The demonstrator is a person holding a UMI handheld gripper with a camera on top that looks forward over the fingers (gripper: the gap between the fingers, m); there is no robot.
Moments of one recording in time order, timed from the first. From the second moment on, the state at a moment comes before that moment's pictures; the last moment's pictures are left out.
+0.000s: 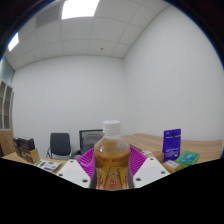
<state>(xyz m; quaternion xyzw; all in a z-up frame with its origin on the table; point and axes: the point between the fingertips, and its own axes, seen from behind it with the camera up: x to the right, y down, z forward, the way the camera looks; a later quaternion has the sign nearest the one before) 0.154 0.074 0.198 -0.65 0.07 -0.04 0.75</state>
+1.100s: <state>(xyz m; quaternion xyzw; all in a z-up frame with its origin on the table) 0.114 -0.080 0.163 -0.74 0.04 0.01 0.67</state>
